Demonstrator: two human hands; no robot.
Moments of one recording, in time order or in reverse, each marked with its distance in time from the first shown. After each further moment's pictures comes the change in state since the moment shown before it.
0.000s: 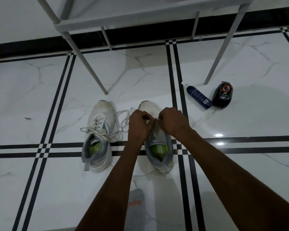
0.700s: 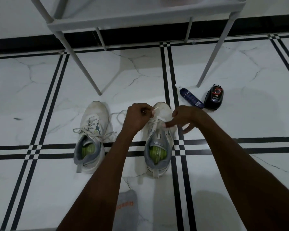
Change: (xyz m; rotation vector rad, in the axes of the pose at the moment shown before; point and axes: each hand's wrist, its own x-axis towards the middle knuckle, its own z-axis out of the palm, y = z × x) left_hand 0.032 0.019 -0.003 -0.140 -0.199 0.028; right_hand -0.002 0.033 -0.080 0.372 -0.506 0.429
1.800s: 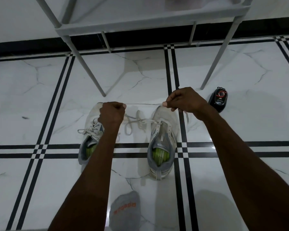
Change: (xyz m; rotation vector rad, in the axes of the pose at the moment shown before) left_hand 0.007 -0.030 -0.068 0.176 0.387 -0.433; right_hand 0.001 -0.018 -0.021 0.330 0.215 -0.515
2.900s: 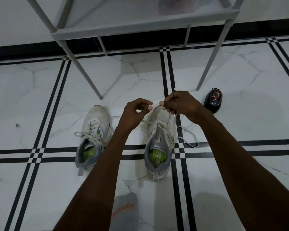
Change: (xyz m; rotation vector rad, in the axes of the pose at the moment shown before) left_hand -0.037 0.045 0.028 -0.350 -0.447 0.432; right_hand -0.002 0.008 0.003 0.141 0.018 0.013
